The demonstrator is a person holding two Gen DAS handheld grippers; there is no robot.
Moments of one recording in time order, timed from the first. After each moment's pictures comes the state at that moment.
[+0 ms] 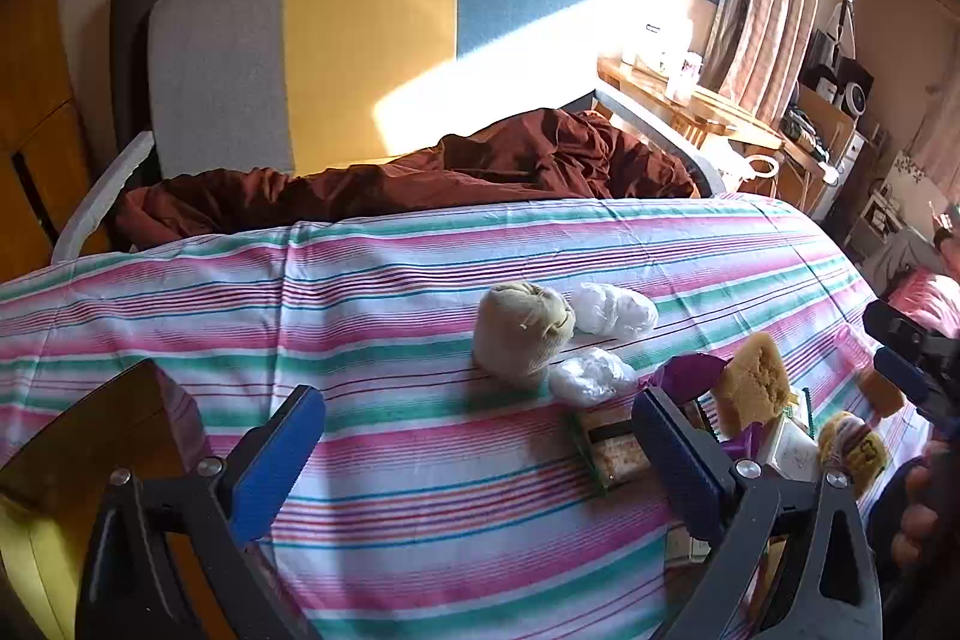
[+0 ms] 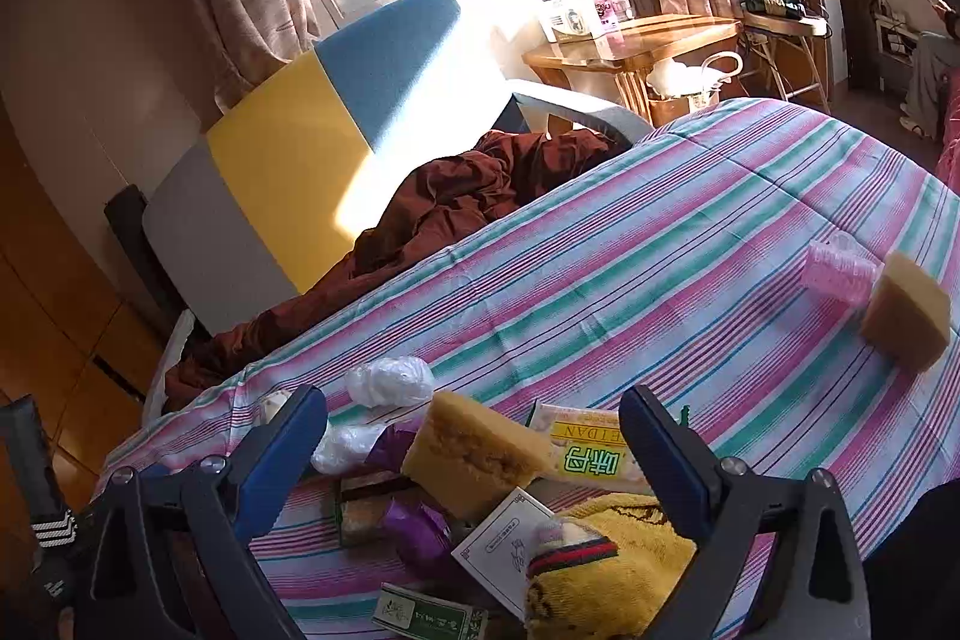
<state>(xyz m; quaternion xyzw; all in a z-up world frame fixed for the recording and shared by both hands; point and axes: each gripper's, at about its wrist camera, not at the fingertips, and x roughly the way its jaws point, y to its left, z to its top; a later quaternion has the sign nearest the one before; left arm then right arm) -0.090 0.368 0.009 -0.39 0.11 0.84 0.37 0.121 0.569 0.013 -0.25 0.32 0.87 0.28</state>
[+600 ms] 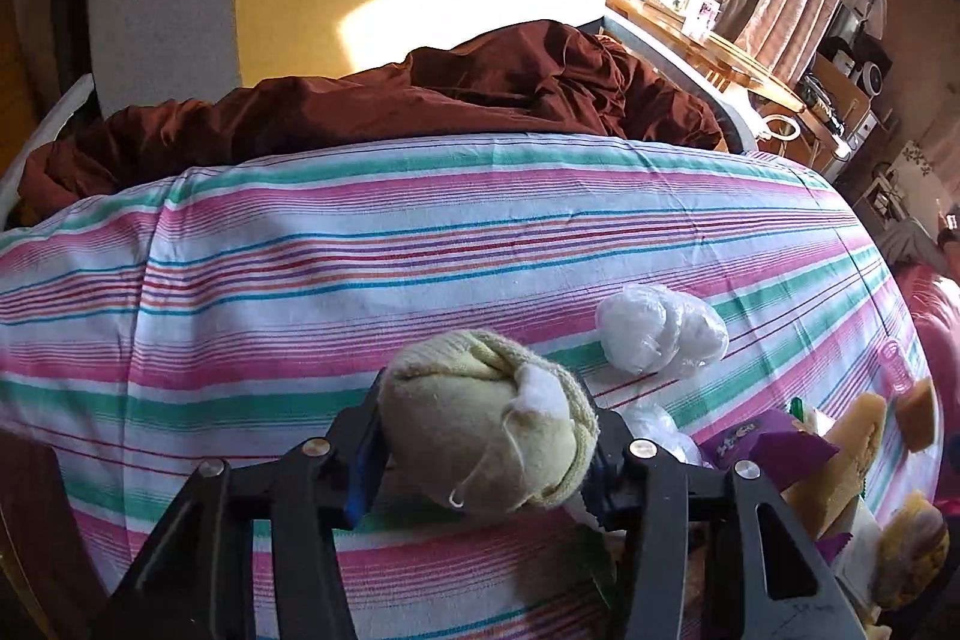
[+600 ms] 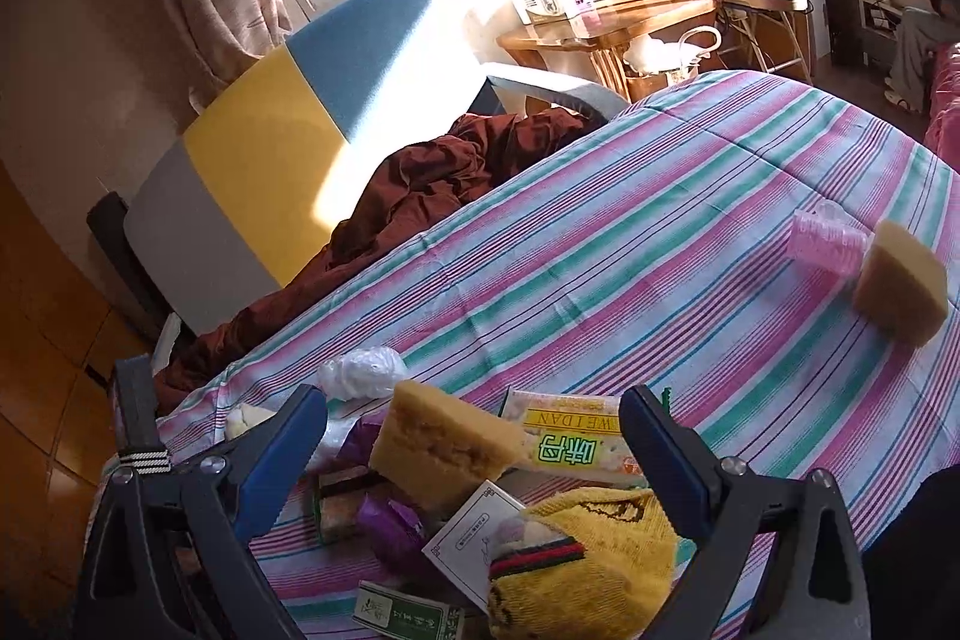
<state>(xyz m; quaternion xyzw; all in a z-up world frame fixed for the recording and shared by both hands) -0.148 0.438 -0.066 -0.46 0.11 0.80 0.37 0.126 0.582 0.000 -0.26 0.34 0.85 0.31</state>
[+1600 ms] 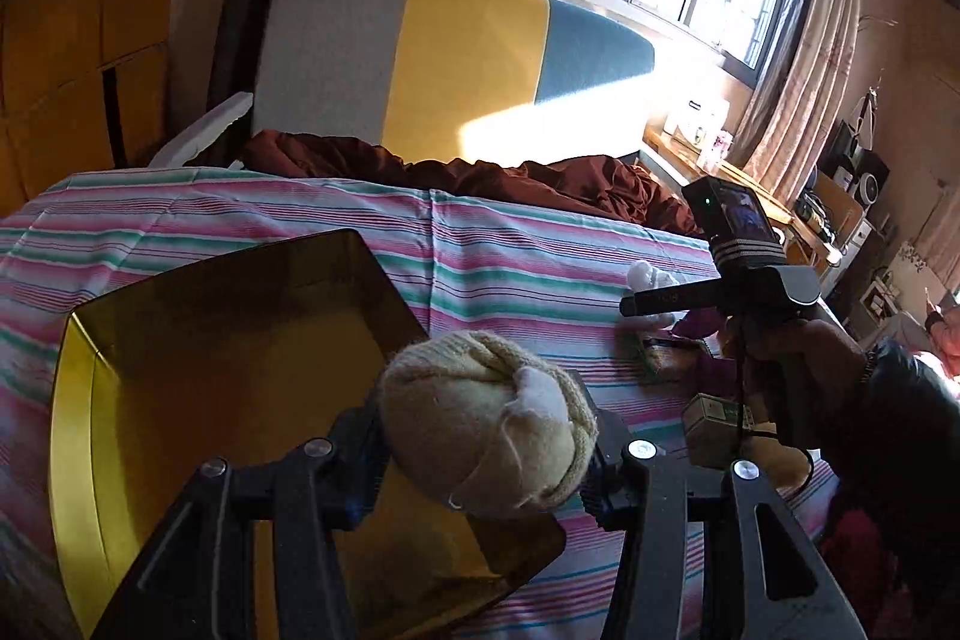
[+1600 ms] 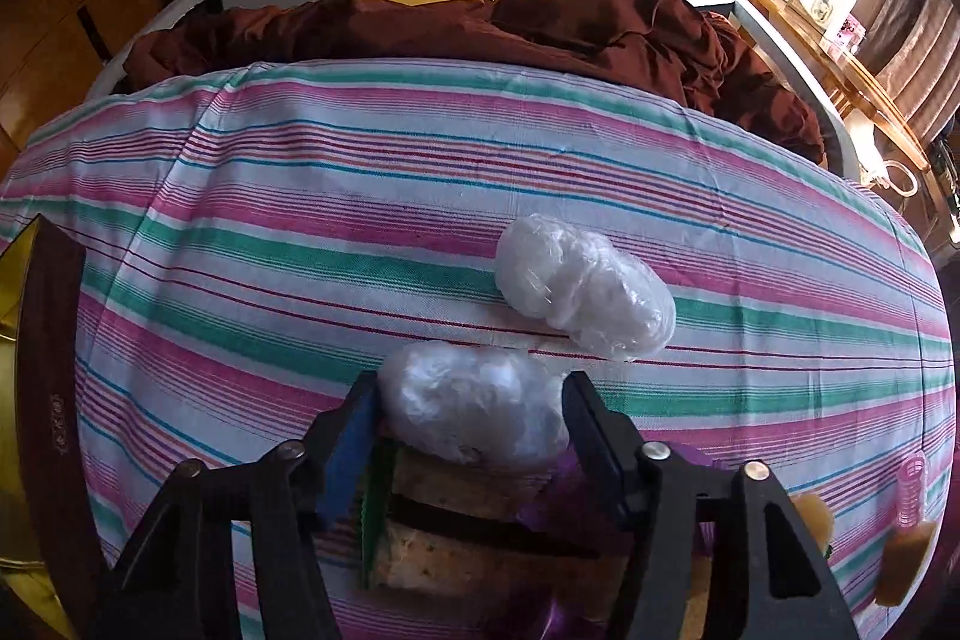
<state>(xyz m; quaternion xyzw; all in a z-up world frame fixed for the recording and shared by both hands) -0.041 0.169 0.021 -0.36 0.01 0.87 0.32 -0.084 0.510 -0.076 -0.55 0.09 0.81 0.17</state>
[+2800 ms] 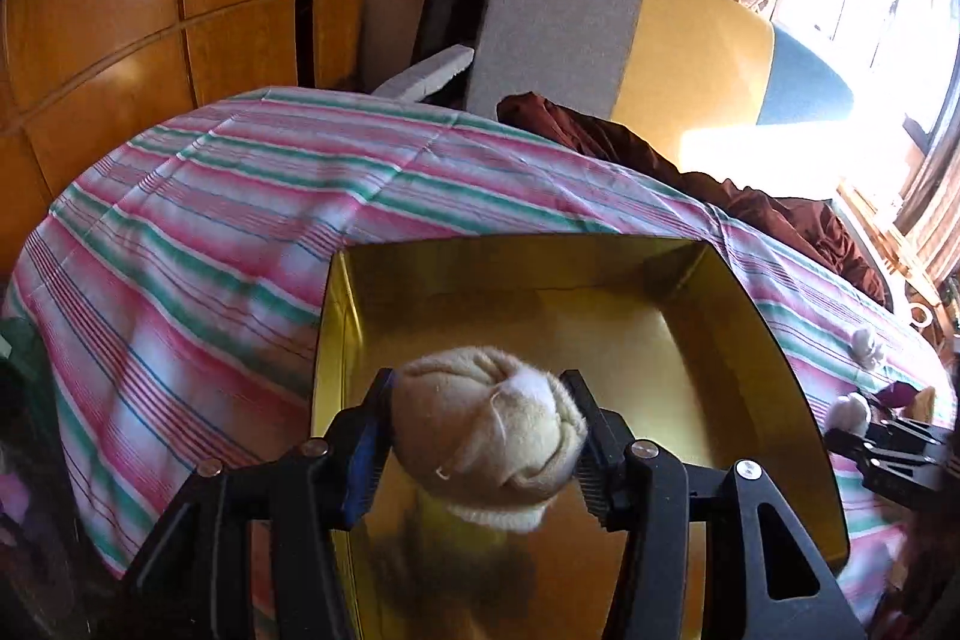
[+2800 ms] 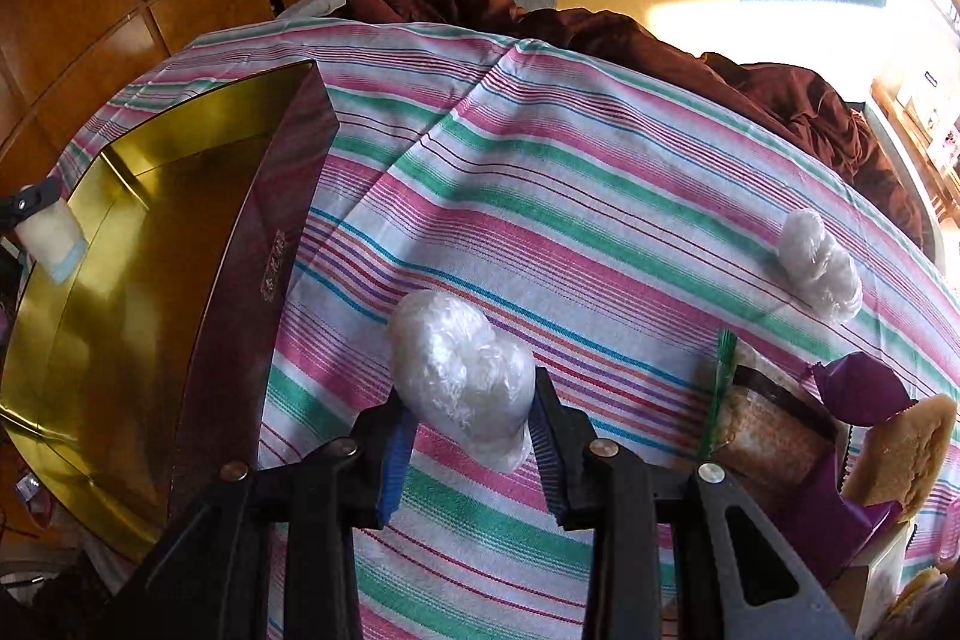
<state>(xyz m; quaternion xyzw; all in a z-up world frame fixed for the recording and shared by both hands) -0.137 0.032 -0.020 -0.40 -0.01 0.91 0.12 -0.047 0.366 -0.067 -0.51 0.03 0.86 0.01</state>
